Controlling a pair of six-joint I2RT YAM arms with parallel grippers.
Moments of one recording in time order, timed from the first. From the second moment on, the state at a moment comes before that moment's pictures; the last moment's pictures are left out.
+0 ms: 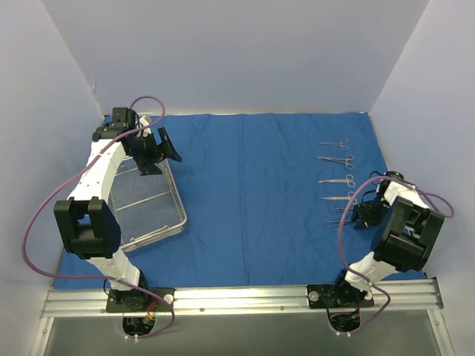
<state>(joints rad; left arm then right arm) -0.01 1.70 1.57 -0.93 0.43 -0.43 -0.50 1.58 0.87 -0.75 0.02 0.92</state>
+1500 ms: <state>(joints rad) 0.06 2.07 1.69 -1.03 0.19 -0.45 -0.04 1.81 1.50 -0.86 -0.17 0.53</state>
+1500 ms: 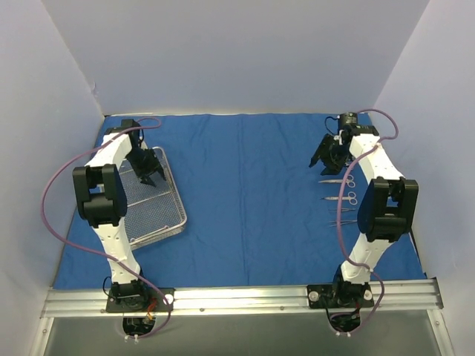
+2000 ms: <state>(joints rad) 0.05 2.08 1.57 -0.92 0.35 -0.54 -0.12 1.81 1.45 -0.83 -0.23 0.49</state>
